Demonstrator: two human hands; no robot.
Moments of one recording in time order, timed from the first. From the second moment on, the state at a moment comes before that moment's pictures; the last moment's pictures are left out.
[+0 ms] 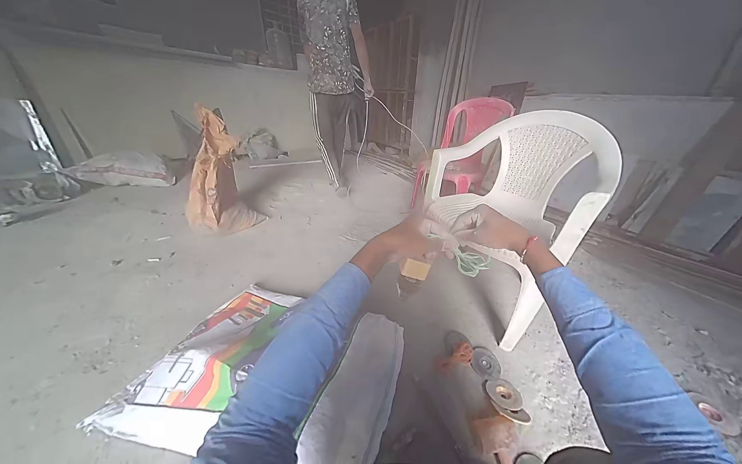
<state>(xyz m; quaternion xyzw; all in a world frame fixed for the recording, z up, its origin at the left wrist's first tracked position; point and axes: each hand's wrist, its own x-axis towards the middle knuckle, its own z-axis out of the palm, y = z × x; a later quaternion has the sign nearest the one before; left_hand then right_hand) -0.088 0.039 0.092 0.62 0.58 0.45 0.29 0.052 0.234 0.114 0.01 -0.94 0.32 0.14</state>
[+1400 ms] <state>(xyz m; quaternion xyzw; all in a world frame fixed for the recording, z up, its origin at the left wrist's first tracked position) -0.064 0.082 0.079 0.12 0.53 0.79 0.28 0.015 0.194 0.082 -0.03 -0.88 -0.05 0.47</state>
